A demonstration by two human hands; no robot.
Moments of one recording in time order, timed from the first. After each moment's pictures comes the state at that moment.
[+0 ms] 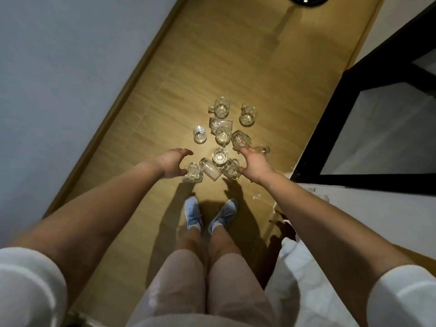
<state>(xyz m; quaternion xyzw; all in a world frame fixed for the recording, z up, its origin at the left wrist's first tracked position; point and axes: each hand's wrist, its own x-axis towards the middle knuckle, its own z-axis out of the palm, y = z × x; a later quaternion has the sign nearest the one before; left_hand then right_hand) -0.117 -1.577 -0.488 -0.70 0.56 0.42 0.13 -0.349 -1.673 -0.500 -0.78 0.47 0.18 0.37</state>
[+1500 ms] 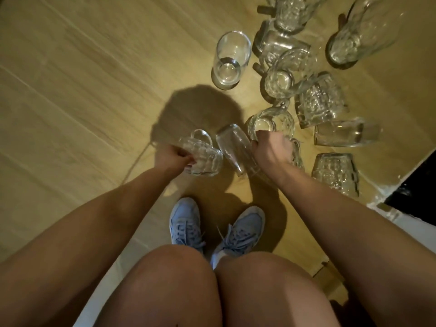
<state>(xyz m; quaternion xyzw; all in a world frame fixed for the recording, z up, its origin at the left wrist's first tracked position) -0.092 -1.524 -1.040 -0.84 0.10 0.51 -0.14 -0.252 -1.676 -1.020 -0.76 0.54 0.28 0.23</state>
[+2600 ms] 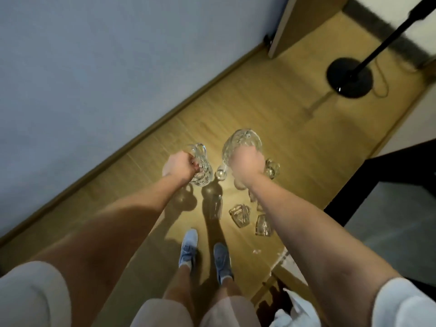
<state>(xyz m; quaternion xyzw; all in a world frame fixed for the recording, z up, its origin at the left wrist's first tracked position) -0.056 -1.565 -0.440 -0.89 0.24 0.35 -0.13 -0.168 -1.691 -0.437 -0.88 0.42 0.15 0.16</state>
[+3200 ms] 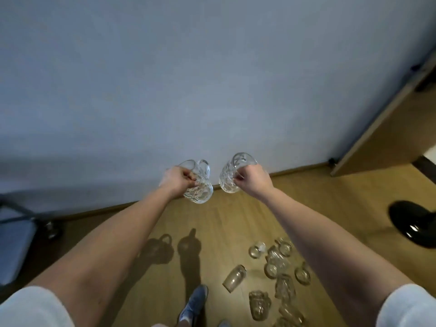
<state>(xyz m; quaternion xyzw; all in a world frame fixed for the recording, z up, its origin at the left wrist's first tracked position) -0.030 -1.380 -0.252 -0.92 0.05 0.19 -0.35 -0.090 -1.598 -0.254 -0.98 0.08 0.04 0.16</state>
